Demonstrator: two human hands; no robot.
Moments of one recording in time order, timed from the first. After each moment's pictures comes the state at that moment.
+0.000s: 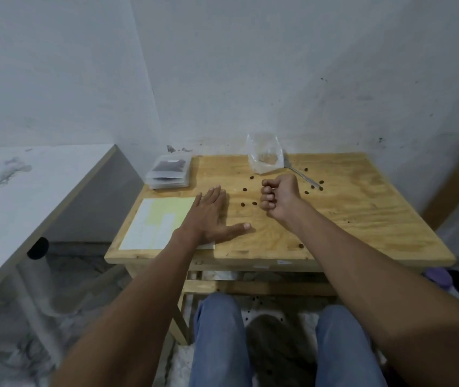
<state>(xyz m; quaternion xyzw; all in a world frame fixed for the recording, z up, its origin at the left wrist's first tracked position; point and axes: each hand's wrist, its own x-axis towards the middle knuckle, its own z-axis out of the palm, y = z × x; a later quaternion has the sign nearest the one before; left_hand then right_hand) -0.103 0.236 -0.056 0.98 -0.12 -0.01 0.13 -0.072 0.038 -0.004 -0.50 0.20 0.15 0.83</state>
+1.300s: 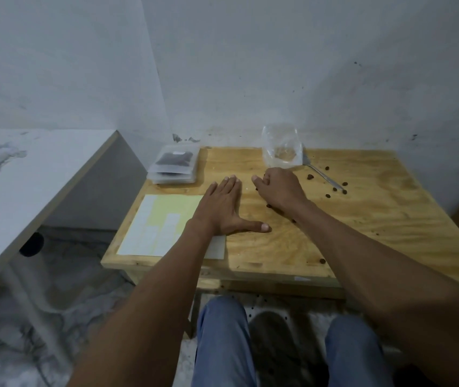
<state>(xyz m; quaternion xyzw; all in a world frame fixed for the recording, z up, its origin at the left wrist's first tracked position) -0.062 0.230 -0.061 0.99 -0.12 -0.02 0.11 -0.010 0.059 -0.039 -0.95 -0.09 -0.06 0.30</state>
